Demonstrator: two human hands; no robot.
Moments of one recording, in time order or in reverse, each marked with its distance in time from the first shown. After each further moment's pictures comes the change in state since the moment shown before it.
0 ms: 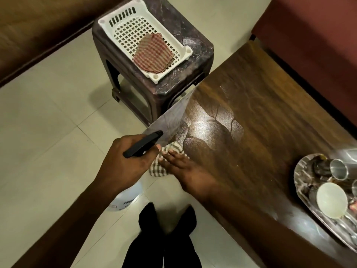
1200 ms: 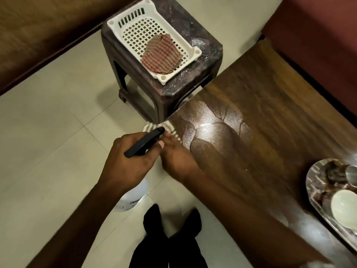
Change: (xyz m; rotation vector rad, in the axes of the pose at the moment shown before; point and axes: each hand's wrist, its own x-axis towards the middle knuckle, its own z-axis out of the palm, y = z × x) left_hand 0.002 0.002 -0.004 -0.042 0.099 -0.011; right_hand 0.088 -0.027 -0.004 0.059 0.158 0.175
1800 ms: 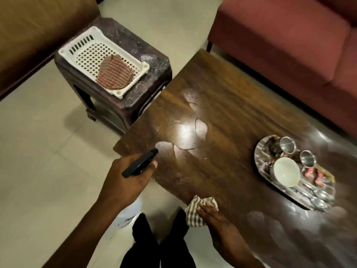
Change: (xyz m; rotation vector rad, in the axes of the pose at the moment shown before) left_hand -0.047 0.039 0.052 0.063 -0.189 0.021; right_hand -0.329 0.027 0.002 0.295 0.128 0.420
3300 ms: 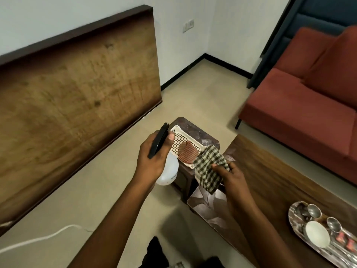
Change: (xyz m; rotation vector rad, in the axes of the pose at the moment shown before) left_hand 0.003 0.241 -0.322 -0.291 0.227 0.268; right_hand 0.177 -0.468 -0.201 1.120 0.350 0.330
